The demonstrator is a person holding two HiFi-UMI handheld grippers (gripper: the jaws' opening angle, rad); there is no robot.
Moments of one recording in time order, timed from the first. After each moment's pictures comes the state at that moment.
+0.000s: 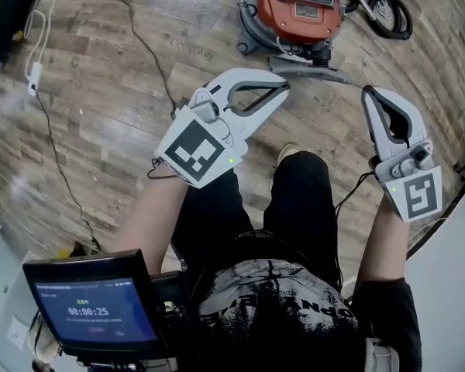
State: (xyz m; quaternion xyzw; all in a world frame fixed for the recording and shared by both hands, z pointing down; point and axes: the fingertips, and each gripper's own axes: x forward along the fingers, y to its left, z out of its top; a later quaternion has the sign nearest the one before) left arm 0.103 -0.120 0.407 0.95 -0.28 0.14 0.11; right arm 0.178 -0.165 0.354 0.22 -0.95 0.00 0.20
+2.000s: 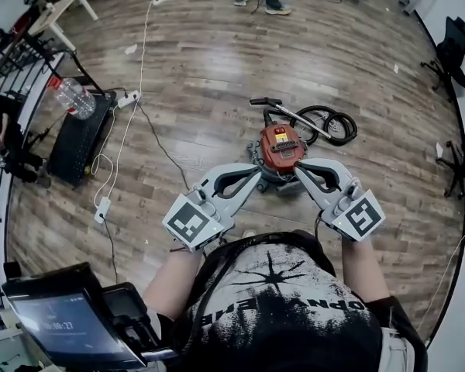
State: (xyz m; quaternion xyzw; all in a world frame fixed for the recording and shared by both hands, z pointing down) left arm -0.017 -0.067 -0.015 0.96 -0.27 0.02 0.02; right arm 0.036 -0.079 -0.031 0.23 -0.97 -0.08 0.03
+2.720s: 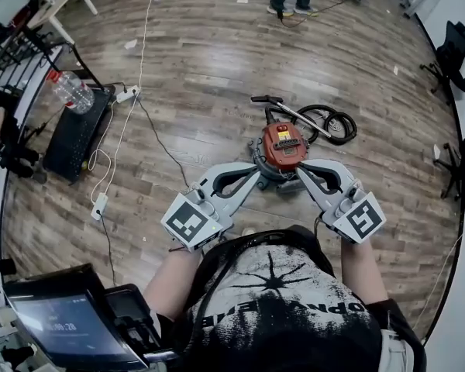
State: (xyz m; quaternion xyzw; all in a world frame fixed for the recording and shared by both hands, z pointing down) left arm -0.049 -0.058 -0.014 0.96 -0.28 -0.01 0.02; right arm 0.007 -0.069 -0.028 0.24 -0.97 -0.08 0.04
